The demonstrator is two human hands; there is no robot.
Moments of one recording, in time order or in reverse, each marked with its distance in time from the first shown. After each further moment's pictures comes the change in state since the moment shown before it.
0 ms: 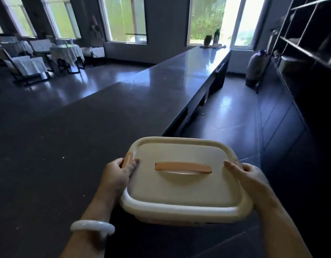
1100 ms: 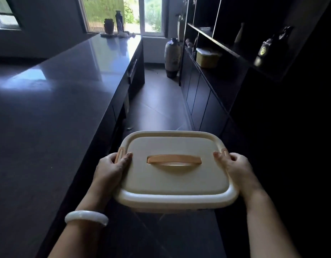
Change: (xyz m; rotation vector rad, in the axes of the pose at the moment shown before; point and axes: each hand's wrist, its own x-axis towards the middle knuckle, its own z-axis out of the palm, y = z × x) left_hand 0.558 0.202 0.585 0.028 -0.496 0.187; right_hand 0.658 -0.026 -0.221 0.148 0.511 0.159
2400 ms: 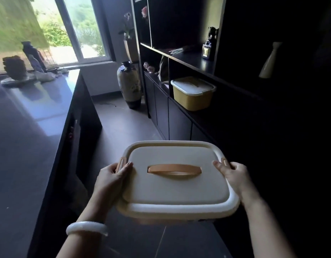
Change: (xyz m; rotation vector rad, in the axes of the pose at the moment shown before) left_hand 0.952 0.150 0.273 0.075 -0.276 0.117; right_hand 0.841 -0.186 0.224 0.184 0.324 0.037
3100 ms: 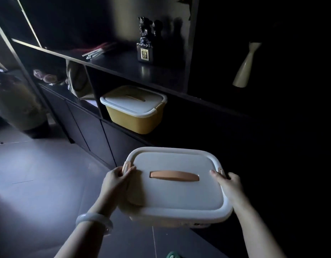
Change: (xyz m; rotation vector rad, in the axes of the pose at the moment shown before) left_hand 0.390 0.031 0.203 0.156 -0.556 0.166; right_hand 0.228 0.014 0.069 0.021 0.652 0.192
